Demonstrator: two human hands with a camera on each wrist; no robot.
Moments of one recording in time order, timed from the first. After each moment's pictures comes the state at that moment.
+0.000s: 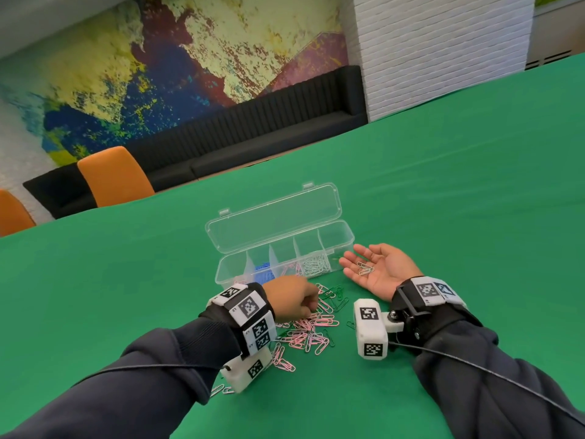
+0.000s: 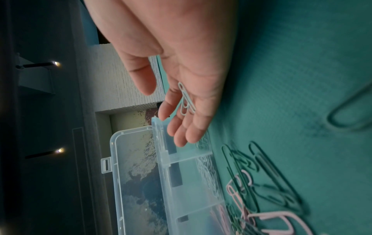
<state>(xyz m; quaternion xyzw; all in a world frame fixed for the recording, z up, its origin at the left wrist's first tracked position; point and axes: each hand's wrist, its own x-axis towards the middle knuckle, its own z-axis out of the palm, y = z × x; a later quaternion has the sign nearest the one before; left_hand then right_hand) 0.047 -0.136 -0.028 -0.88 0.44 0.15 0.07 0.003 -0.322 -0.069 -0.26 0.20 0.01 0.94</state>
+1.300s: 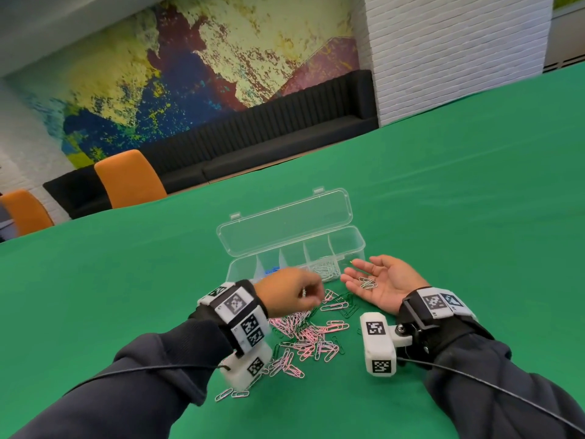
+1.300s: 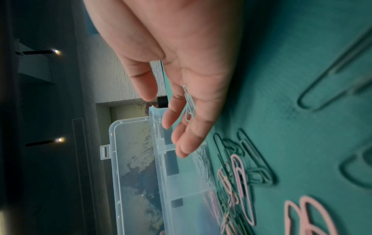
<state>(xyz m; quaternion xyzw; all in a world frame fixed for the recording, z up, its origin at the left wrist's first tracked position) 0.047 -0.120 -0.006 -0.88 0.45 0.12 -0.05 0.003 -0.310 -0.071 -0.27 0.20 0.06 0.94</state>
